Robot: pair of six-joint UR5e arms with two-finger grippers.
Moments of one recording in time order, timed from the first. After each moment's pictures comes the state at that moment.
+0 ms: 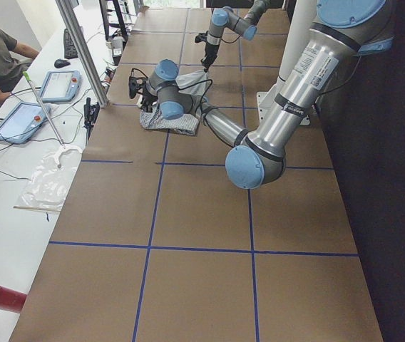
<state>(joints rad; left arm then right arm) -0.92 -2.12 -1.53 -2.28 -1.91 -1.37 0.43 -1.31 2.11 -1.57 1.71 1.87</state>
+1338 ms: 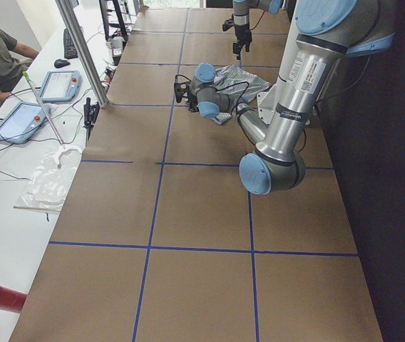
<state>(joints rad) -0.56 -1.97 -1.83 -2.08 -1.82 -1.57 0.48 -1.21 2.28 -1.85 1.96 1.85</state>
